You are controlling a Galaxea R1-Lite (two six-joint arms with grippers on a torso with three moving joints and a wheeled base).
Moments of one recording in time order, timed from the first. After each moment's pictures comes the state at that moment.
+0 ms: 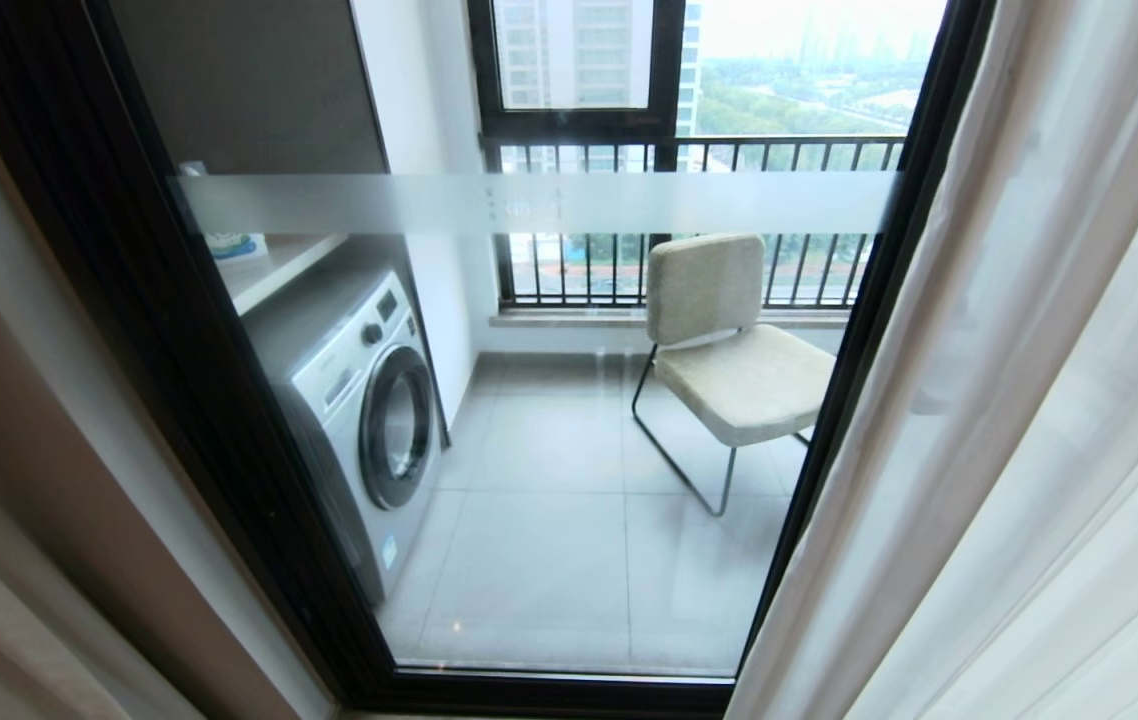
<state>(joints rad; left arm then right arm) 0.00 0.00 0.00 -0.01 0.04 -0.07 0.00 0.00 0.00 0.01 0.06 -0.08</state>
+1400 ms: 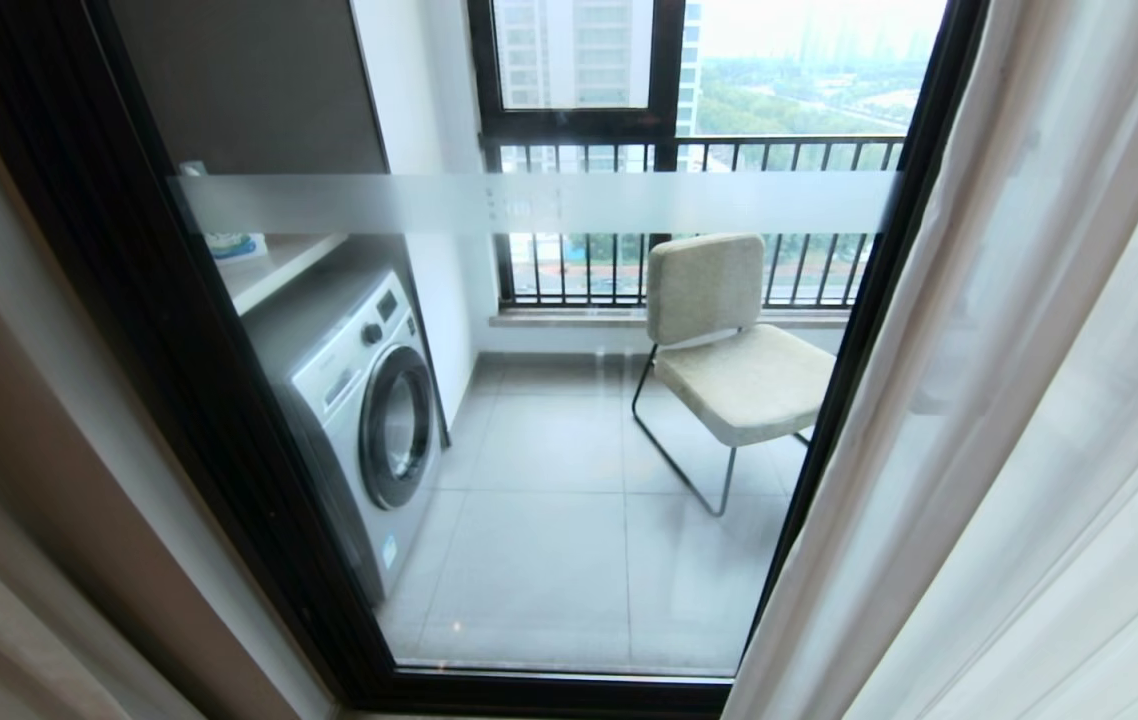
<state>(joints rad) 0.00 0.00 0.00 -0.01 0.04 -0.07 0.05 0.56 -0.40 -0.26 0.17 -0.12</state>
